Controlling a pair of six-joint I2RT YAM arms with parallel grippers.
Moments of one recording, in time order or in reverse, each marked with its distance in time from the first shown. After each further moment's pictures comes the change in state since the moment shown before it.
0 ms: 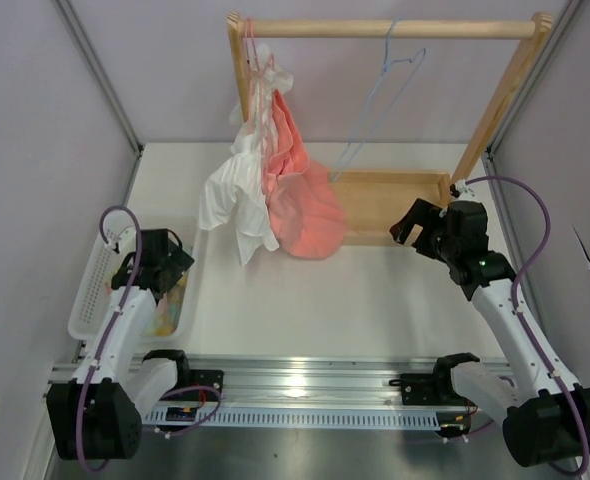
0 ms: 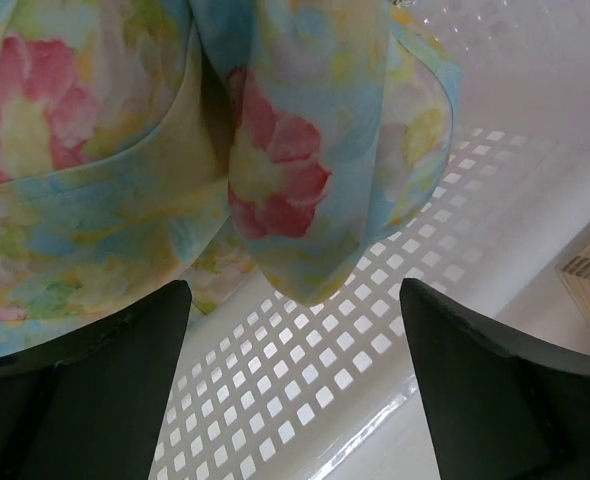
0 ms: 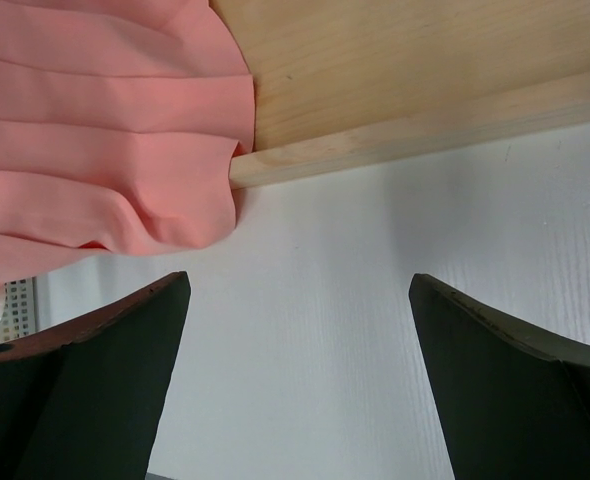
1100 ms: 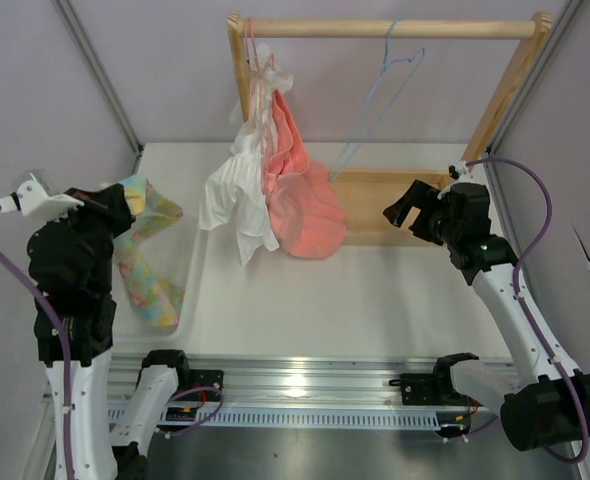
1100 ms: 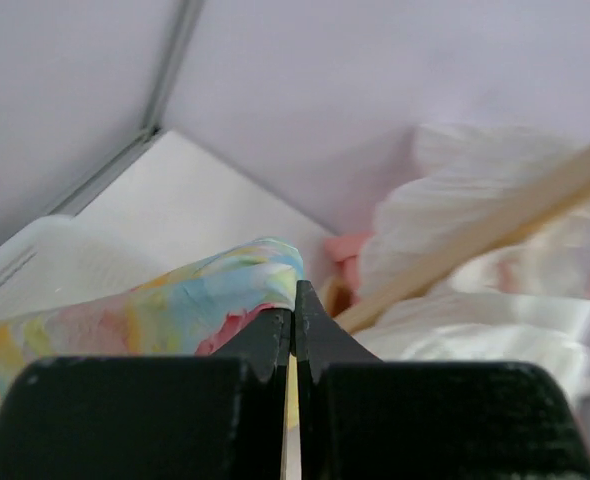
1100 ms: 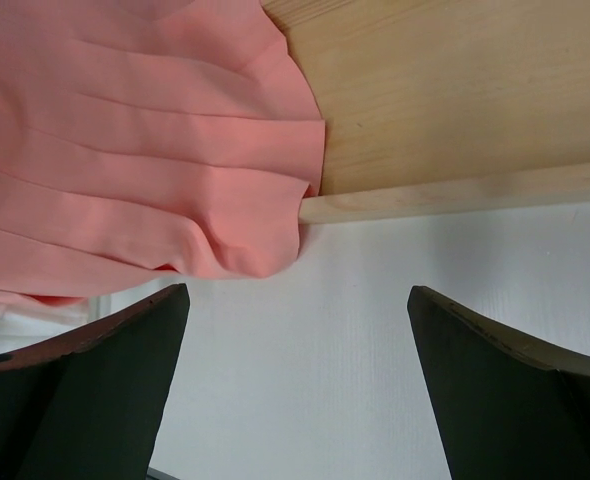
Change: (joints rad) left arm 0.003 -0.258 0.566 0.082 0.071 0.277; right arm 0.000 0.080 0.118 0.027 -0.096 0.023
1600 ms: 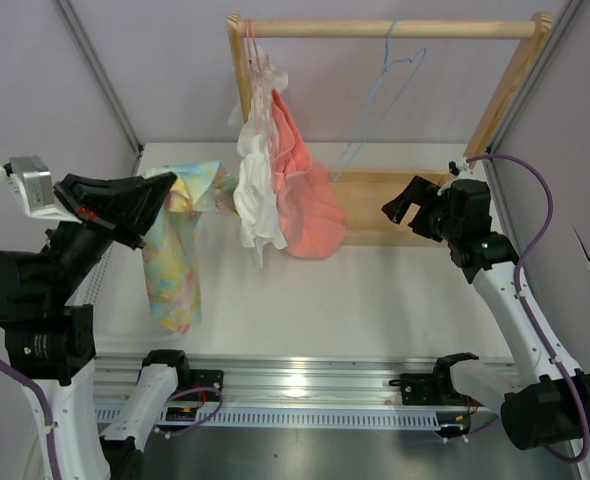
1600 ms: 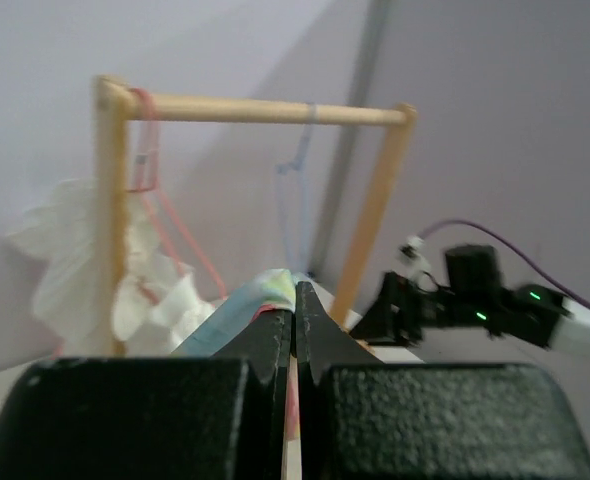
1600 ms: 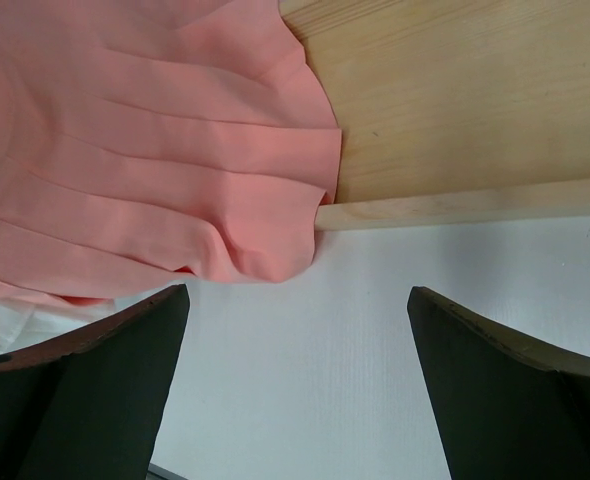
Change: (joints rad) left arm -0.018 0.053 0.287 0.243 0.834 0.033; right arm 0.007 0.010 0.033 -0.002 -0.010 0.008
